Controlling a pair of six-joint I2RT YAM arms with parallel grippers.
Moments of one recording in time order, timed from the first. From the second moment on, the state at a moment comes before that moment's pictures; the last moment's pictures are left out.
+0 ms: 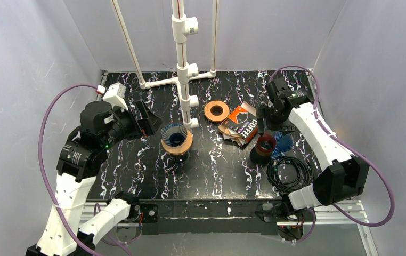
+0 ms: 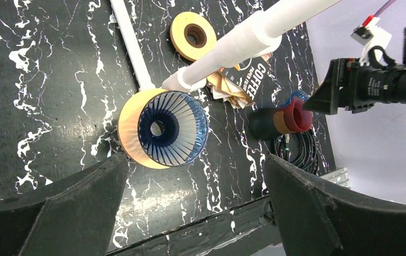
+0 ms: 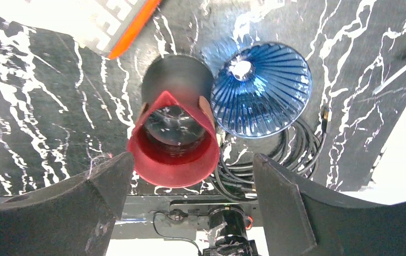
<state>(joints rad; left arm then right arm) -0.34 0.85 1.37 -0.98 0.13 -0.52 0.34 1.42 1.36 -1.21 0.14 0.24</state>
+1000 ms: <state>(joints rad) -0.34 0.85 1.27 -1.00 0.14 -0.64 0.33 1.99 1.80 -0.99 -0.08 0.23</state>
